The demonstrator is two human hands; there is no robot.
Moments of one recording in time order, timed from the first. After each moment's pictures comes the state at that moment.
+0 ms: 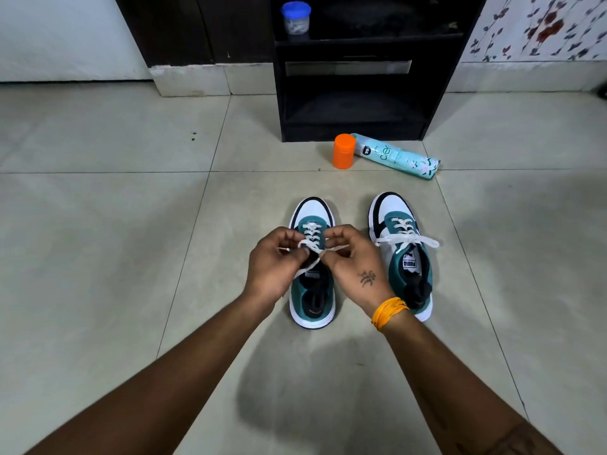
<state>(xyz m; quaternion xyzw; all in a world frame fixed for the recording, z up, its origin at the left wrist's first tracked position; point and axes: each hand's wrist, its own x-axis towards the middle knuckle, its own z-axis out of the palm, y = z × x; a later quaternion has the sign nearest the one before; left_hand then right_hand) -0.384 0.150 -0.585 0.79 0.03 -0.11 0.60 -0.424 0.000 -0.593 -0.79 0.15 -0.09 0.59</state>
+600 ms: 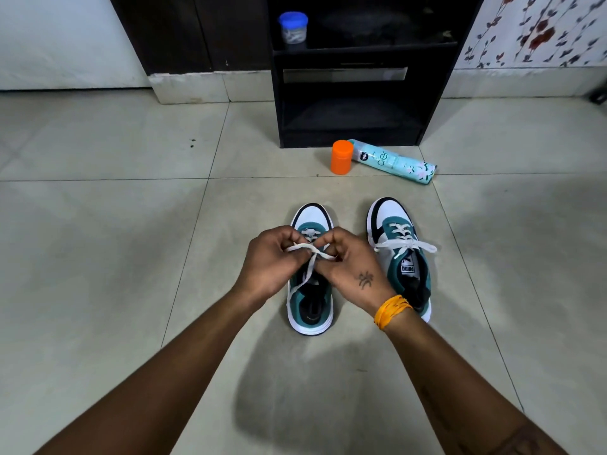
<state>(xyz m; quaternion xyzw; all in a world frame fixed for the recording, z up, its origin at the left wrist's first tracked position) -0.370 0.155 -0.562 0.83 -0.07 -0.13 0.53 -0.419 -0.001 -0.581 -0.80 0.13 -0.03 0.58</state>
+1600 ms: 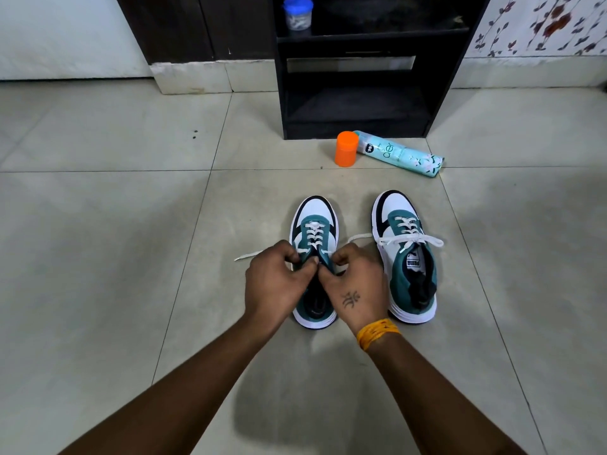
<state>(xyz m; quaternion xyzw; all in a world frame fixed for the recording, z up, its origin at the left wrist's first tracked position) -0.404 0.155 -0.590 0.92 -0.01 0.01 0.40 -0.446 0.021 -0.600 -0.90 0.21 -0.15 0.34</state>
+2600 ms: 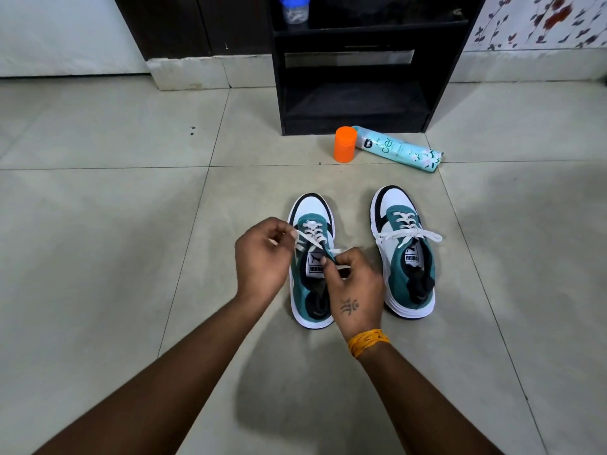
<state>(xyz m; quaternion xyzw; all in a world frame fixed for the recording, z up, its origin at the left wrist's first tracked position) -0.379 0.158 -0.584 0.85 -0.02 0.07 0.52 -0.457 0.030 -0.623 -0.84 0.24 -0.24 0.42</state>
